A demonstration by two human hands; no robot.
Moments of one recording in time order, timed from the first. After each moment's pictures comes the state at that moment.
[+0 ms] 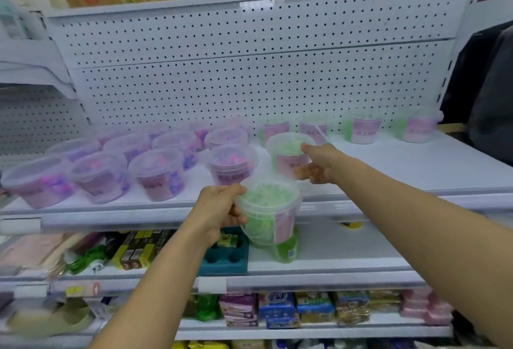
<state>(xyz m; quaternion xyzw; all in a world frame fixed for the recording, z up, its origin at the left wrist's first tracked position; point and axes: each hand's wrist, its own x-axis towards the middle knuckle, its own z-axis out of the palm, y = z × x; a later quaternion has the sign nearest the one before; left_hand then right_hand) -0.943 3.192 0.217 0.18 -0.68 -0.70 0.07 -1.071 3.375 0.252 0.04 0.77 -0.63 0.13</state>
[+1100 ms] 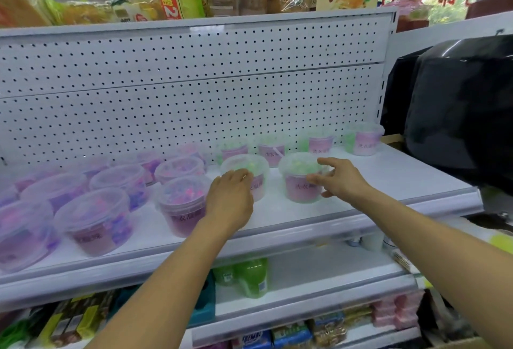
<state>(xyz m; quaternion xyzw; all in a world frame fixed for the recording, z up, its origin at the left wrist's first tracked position) -1.050 3.245 0.228 -0.11 -0.97 -0.01 0.20 -1.095 3.486 0.230 -0.03 0.84 -0.54 -0.07</state>
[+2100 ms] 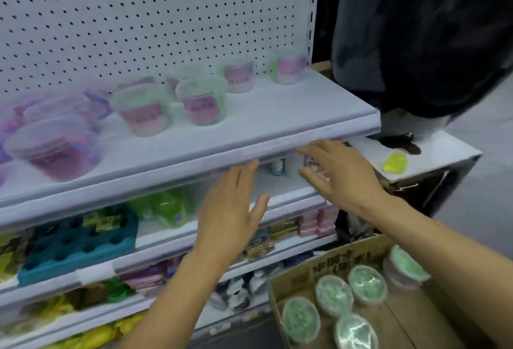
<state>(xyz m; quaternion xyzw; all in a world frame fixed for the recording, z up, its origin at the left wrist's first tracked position) -0.940 3.444 0.142 -0.17 -0.95 -0.16 0.19 -0.979 3.670 0.152 -0.21 0.94 -0.12 -0.24</state>
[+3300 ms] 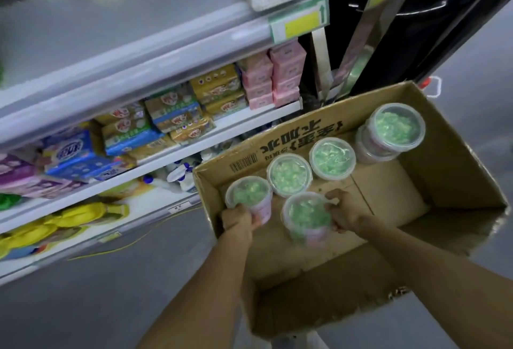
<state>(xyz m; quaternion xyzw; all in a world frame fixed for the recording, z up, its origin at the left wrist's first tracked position) -0.901 3.593 -0.280 0.52 -0.60 -0.57 -0.22 -0.877 3.814 -0.288 0.30 0.79 -0.42 0.34</state>
